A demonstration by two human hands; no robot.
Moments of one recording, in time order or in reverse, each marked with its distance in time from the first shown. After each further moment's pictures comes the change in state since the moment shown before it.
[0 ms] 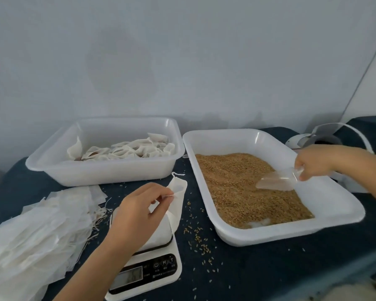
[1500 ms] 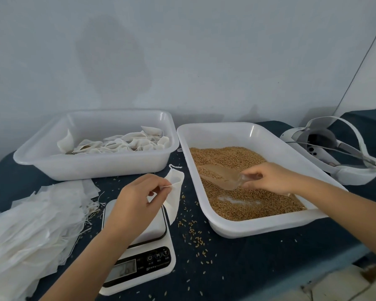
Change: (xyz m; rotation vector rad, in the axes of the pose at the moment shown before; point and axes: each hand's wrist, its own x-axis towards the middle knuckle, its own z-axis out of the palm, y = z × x) left_hand 0.008 -0.002 0.012 -0.036 -0.013 0.013; right_hand 0.020 -0.073 0.052 0.813 0.213 -0.416
